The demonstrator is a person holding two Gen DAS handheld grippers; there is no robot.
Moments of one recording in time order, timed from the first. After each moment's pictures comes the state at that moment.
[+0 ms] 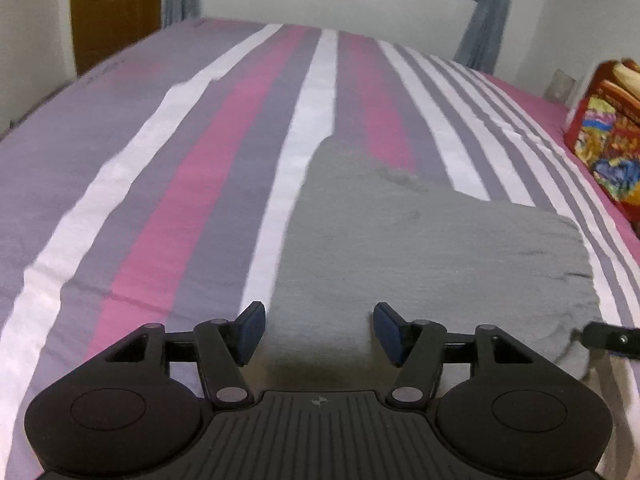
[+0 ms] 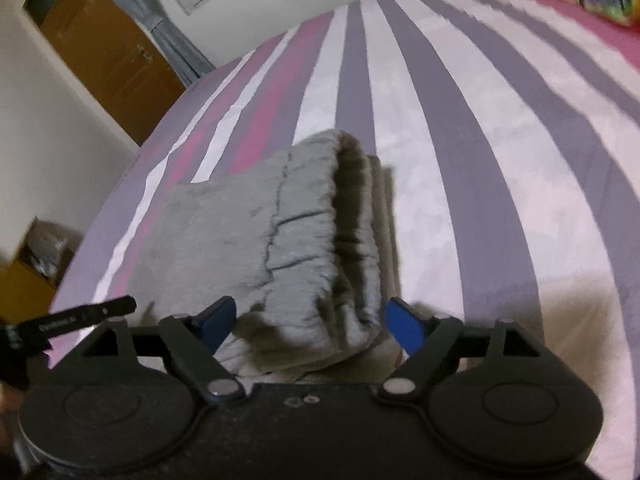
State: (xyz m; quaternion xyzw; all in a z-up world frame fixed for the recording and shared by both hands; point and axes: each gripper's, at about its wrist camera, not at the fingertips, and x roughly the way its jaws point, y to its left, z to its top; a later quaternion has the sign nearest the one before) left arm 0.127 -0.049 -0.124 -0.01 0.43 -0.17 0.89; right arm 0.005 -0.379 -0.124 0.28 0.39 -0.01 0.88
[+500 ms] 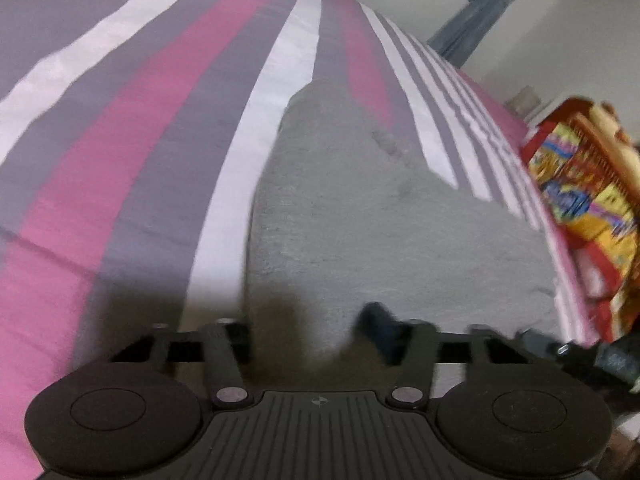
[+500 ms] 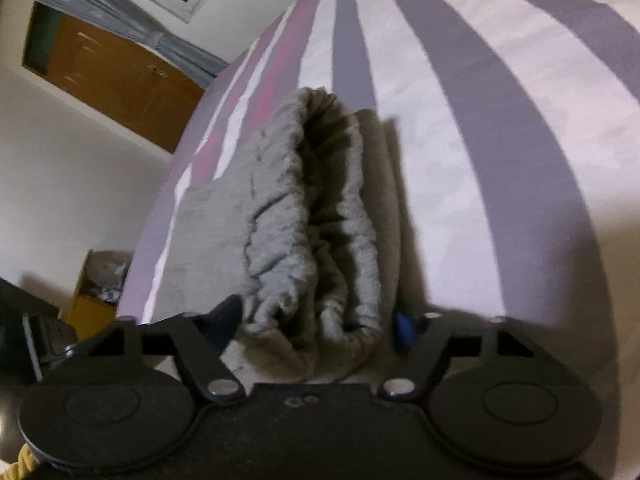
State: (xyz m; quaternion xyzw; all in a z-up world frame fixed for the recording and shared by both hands) left arm 0.169 -0.036 -0.173 -0.14 0.49 -0.26 0.82; right arm 0.026 -0.406 -0.170 0.40 0.38 0.06 0.83
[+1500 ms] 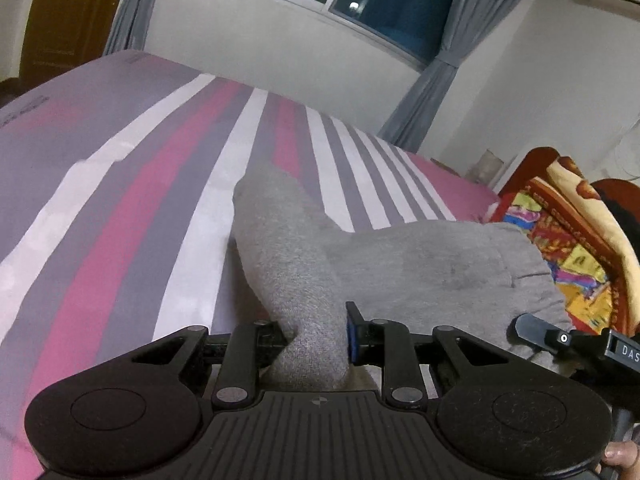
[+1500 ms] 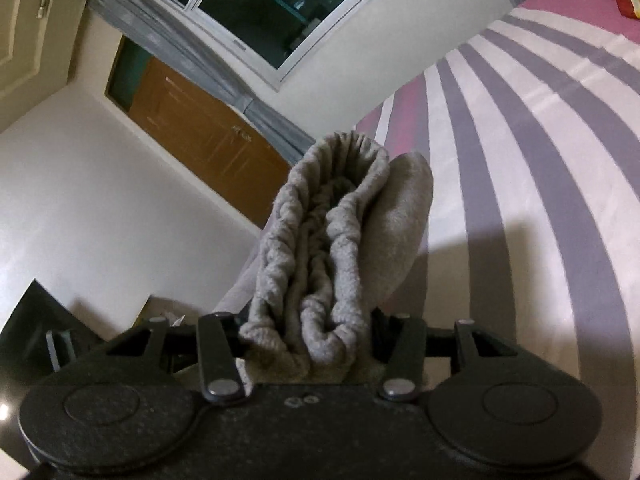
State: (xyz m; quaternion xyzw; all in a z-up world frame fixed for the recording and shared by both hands) left arm 0.227 -0.104 -0.042 -0.12 0.35 -0.28 0.88; right arm 0.095 -0.434 -0.052 0.37 0.24 0.12 0.89
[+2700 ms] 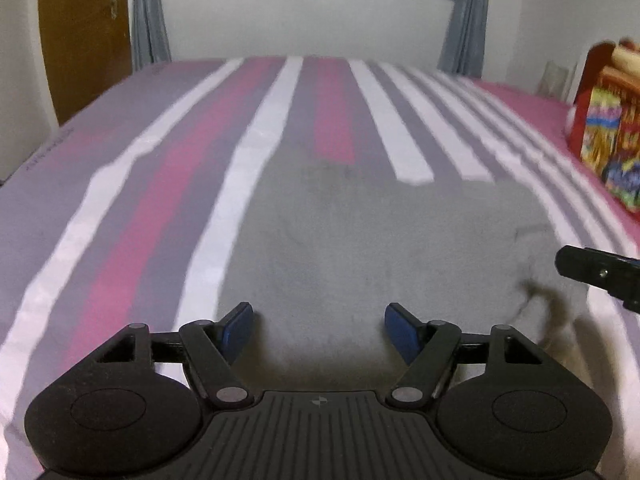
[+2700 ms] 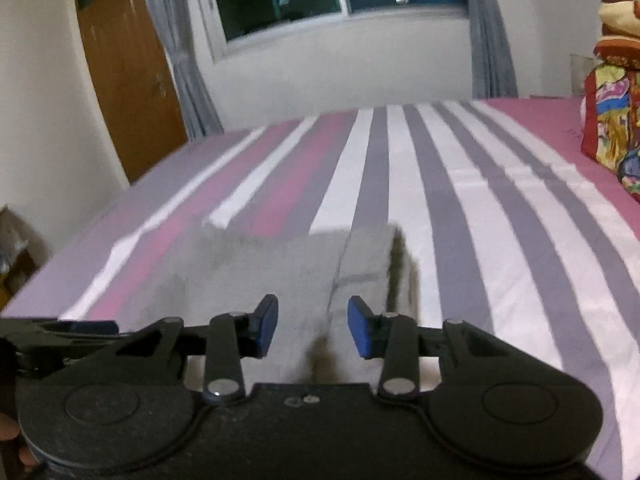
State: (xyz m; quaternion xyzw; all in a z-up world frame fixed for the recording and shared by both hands) left arm 0.223 -0.184 -0.103 0.06 0.39 -0.17 0.91; right arm 0.135 -0.383 -0.090 0.13 0.29 -0.05 0.95
